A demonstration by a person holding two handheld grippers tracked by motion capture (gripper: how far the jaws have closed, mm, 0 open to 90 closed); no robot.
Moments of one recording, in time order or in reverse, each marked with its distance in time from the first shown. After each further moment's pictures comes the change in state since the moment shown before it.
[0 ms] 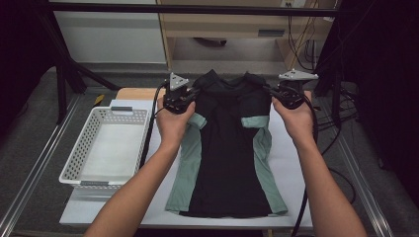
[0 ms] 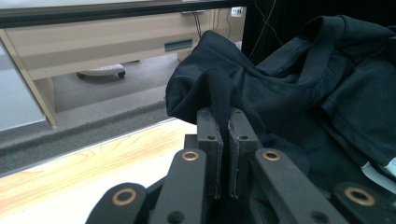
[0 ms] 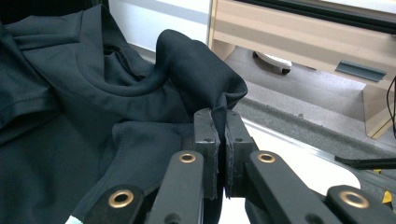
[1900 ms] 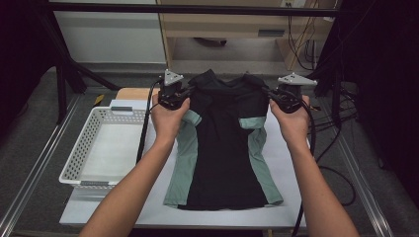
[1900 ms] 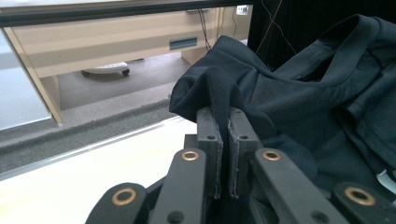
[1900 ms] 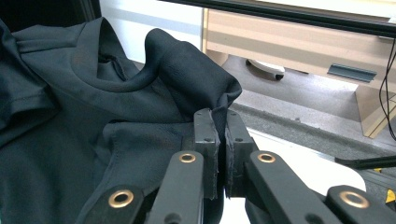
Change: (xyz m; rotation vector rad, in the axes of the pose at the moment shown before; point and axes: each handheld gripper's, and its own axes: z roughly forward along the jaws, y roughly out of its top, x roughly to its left) left arm 0.018 0.001 0.003 0.014 0.008 -0.006; right arm 0.011 -0.010 -0.001 -0.049 -0.035 0.051
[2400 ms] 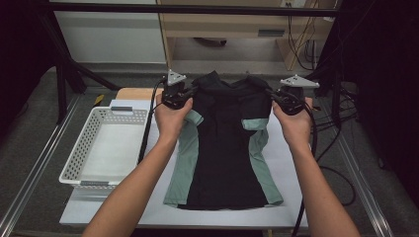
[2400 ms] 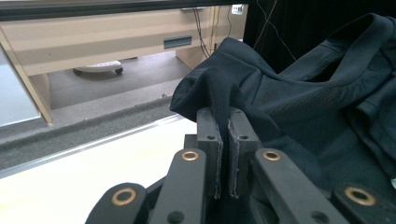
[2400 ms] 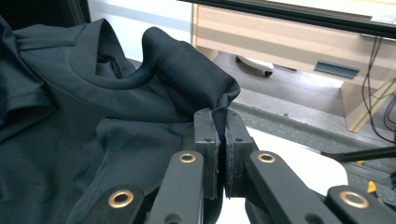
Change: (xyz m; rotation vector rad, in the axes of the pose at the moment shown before) left arm 0.000 -0.003 0.014 0.000 -0.030 -0.007; right arm -0.002 -0.004 -0.007 0.012 -0.048 -0.011
